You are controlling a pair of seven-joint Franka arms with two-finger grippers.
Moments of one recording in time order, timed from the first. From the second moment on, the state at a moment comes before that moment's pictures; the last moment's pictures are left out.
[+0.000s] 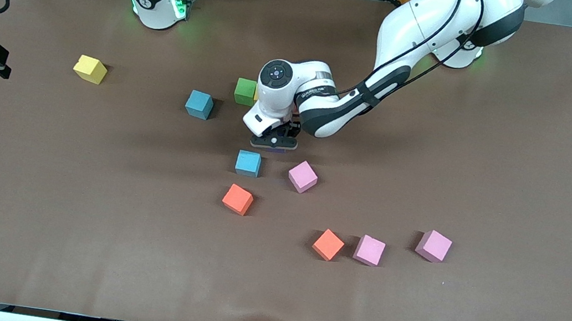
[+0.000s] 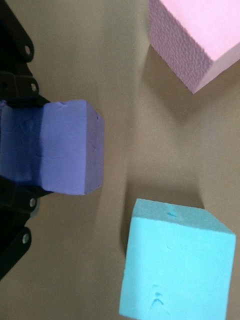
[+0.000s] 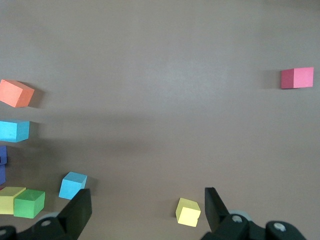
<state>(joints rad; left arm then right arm) -0.47 0.91 -0.60 -1.47 0.55 2.21 -1.28 0.01 0.12 -0.02 -1.32 -0.04 1.44 -0.09</state>
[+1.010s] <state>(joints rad) -0.47 0.91 -0.60 -1.47 0.55 2.21 -1.28 0.01 0.12 -0.02 -1.32 -0.04 1.44 -0.09</state>
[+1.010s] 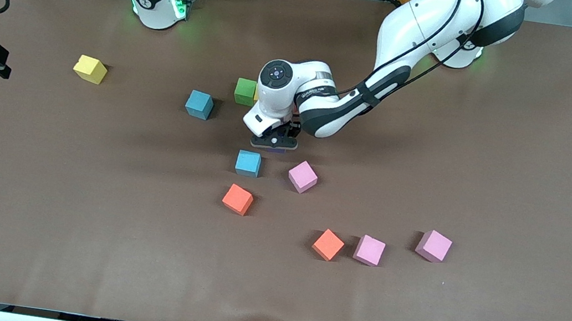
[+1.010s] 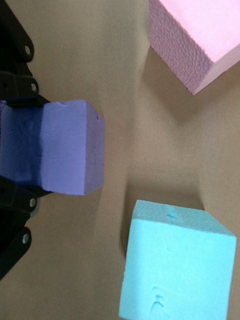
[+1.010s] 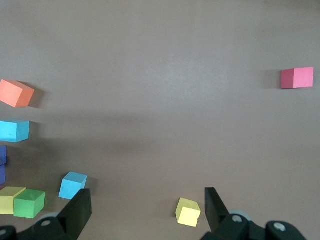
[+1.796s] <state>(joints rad) -0.49 0.89 -0.60 -1.47 0.55 2.20 -1.35 0.01 0.12 -0.02 -1.32 -0.04 1.44 -0.09</state>
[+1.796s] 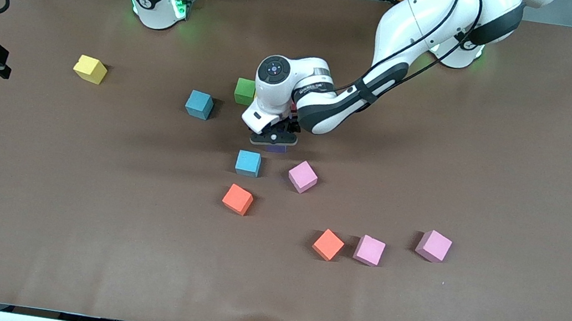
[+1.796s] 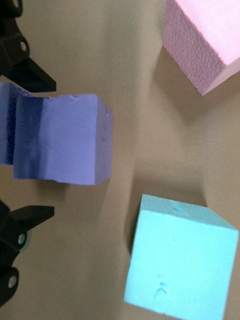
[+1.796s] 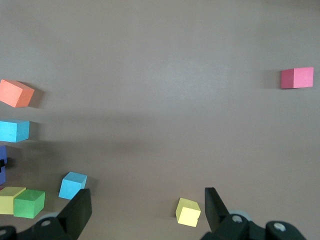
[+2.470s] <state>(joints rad) -0.35 0.79 -0.59 -1.45 0.55 2.05 -1.46 0.00 0.12 -0.02 -1.32 -0.04 1.44 -0.09</state>
